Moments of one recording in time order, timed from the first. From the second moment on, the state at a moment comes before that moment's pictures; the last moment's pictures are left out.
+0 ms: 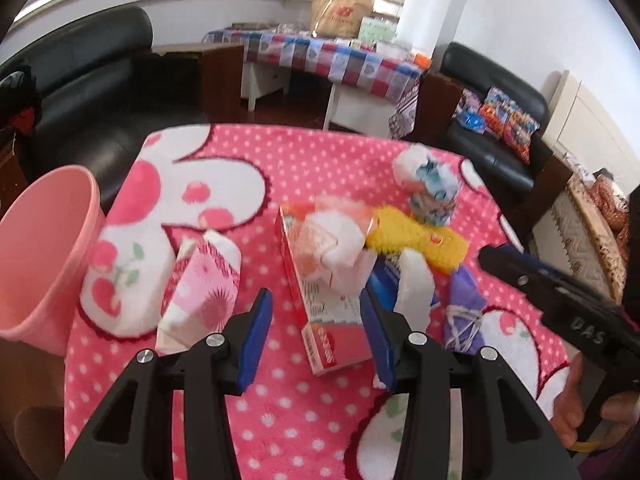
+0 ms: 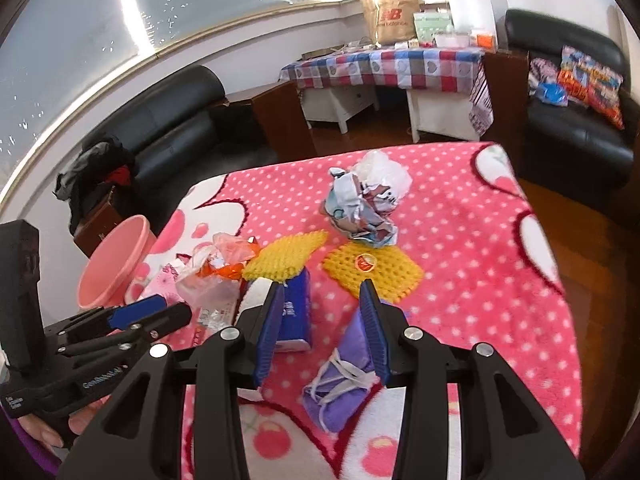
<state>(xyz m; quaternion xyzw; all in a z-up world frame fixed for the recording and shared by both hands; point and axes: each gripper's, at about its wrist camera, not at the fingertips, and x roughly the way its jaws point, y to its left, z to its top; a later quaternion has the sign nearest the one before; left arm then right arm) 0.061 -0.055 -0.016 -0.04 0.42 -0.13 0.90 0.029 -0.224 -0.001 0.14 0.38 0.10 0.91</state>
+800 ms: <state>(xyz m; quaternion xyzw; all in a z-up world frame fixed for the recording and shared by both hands) 0.081 -0.046 -0.012 -0.06 0.41 -0.11 0.90 0.091 -0.194 -0.029 0.20 0.43 0.13 0.87</state>
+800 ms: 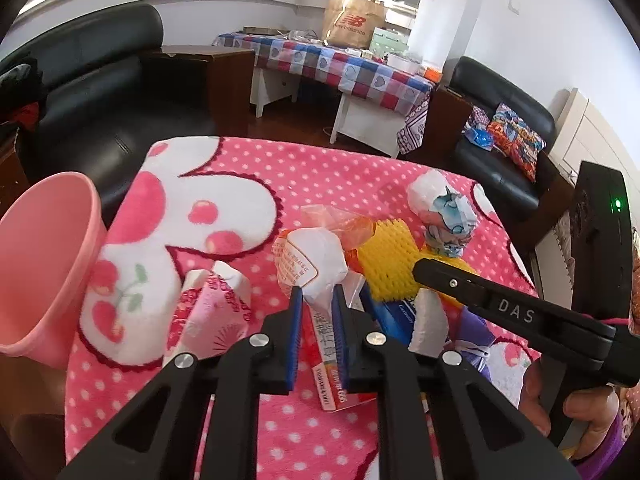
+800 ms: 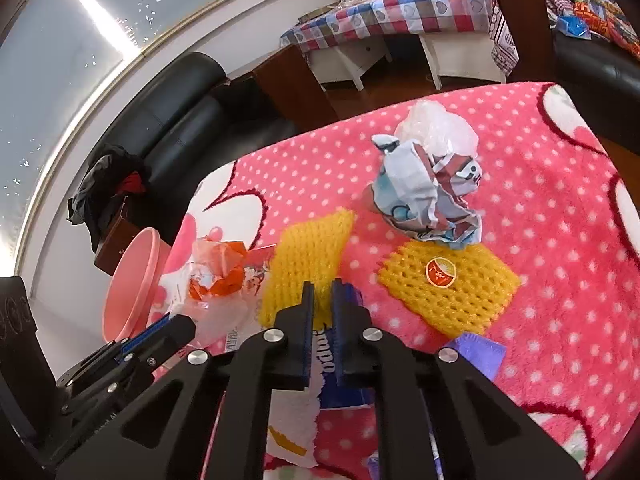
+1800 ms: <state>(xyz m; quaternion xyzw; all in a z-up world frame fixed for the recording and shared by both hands) 0.045 0.190 0.052 -0.10 0.34 0.10 0.93 0.092 0.046 0.059 0.02 0.36 0.29 0.89</state>
